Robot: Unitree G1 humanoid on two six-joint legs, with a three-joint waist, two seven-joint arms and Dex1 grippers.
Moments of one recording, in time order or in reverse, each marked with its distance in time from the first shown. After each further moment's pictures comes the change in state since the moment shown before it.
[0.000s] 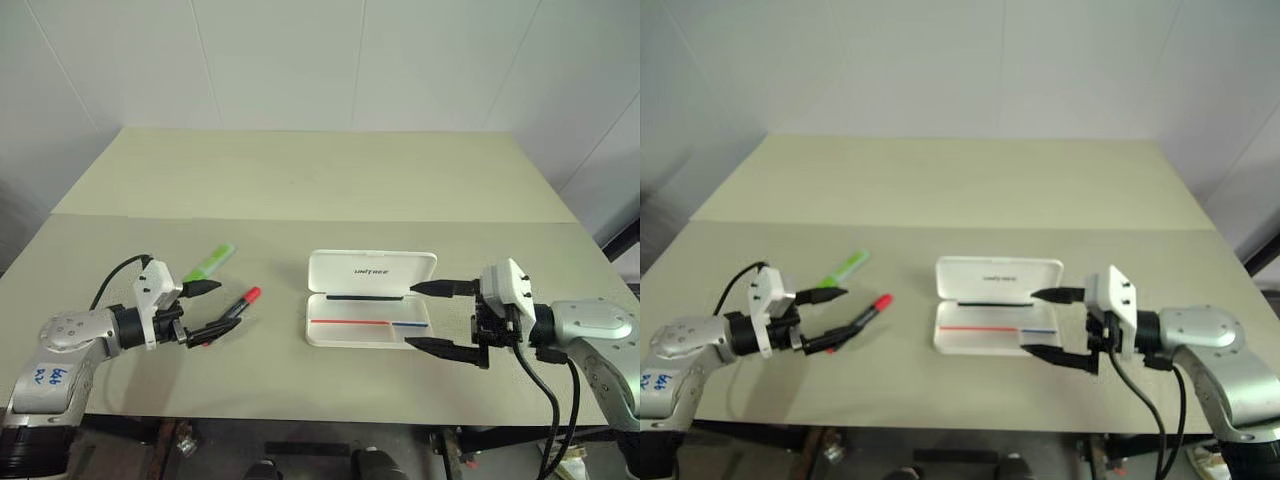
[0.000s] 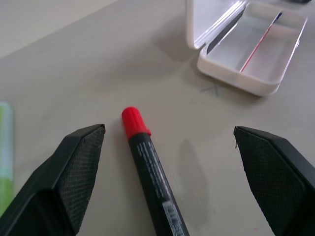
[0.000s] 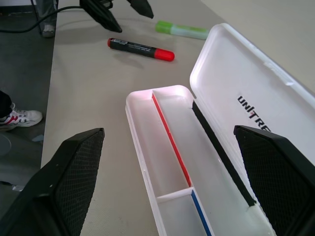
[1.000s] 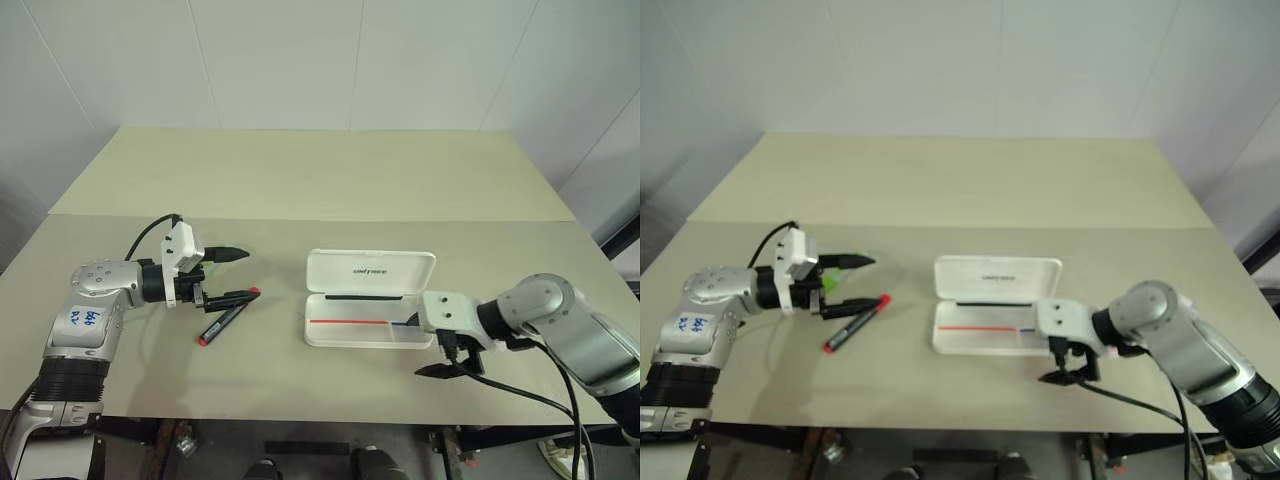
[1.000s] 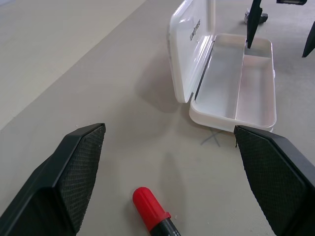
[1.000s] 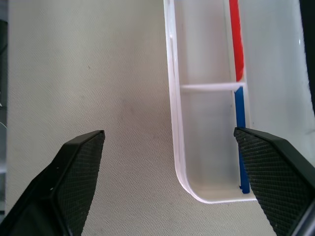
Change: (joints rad) left arm -0.375 -0.014 -0.143 0.278 0.039 -0.110 -0.231; right arm -0.279 -0.191 0.458 0.039 -0.411 0.157 0.132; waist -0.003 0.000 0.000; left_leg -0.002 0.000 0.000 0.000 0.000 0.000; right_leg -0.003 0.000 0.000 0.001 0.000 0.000
